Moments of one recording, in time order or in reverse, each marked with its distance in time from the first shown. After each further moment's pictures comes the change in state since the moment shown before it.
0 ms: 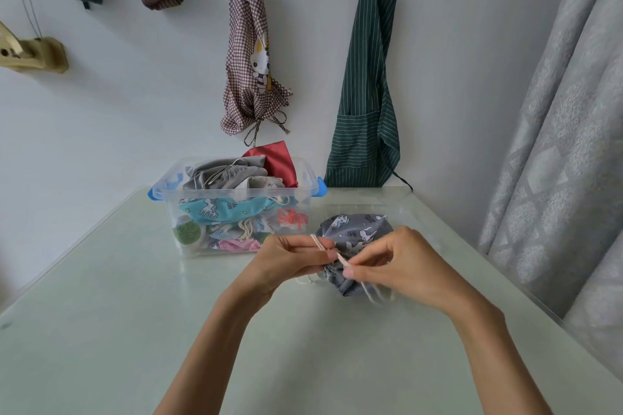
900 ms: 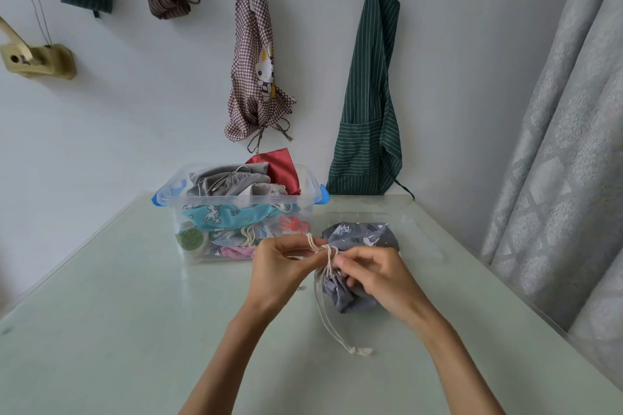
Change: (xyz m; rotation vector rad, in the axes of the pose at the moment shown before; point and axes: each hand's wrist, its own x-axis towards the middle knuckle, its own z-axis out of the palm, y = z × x) left_hand 0.006 -0.018 0.000 0.228 0.232 0.462; right_hand 0.020 0.015 0.037 0.362 0.129 0.026
